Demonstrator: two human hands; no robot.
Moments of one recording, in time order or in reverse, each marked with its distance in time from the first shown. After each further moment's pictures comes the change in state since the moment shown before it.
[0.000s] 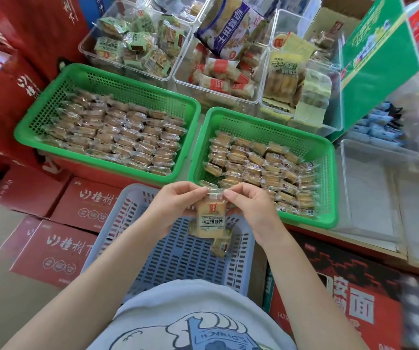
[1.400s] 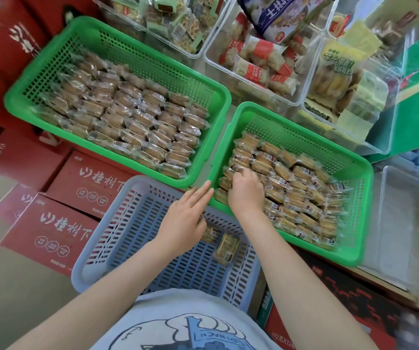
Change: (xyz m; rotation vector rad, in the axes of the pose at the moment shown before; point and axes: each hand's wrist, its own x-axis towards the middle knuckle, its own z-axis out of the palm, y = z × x) left_hand 0.069 -0.086 -0.034 1.097 0.097 0.275; right_hand 0.153 0.049 0.047 -1.418 0.104 -0.136
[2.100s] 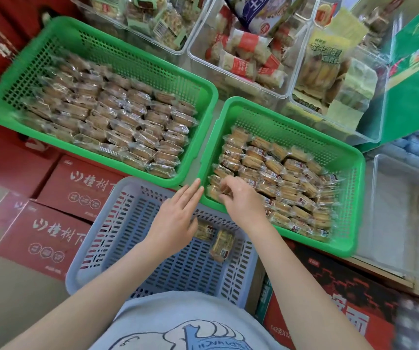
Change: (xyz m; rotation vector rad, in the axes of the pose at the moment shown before) left_hand 0.000 -0.002 0.000 0.113 -0.013 0.064; right_hand -0.030 0.025 -0.013 0.373 -0.098 -0.137
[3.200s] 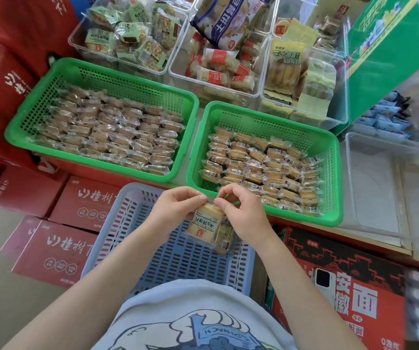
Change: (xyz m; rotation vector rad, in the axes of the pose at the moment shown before) left_hand -0.029 0.067 -0.061 -1.170 0.014 -0.387; right_hand -0.110 -0.026 -0.029 0.635 0.168 0.013
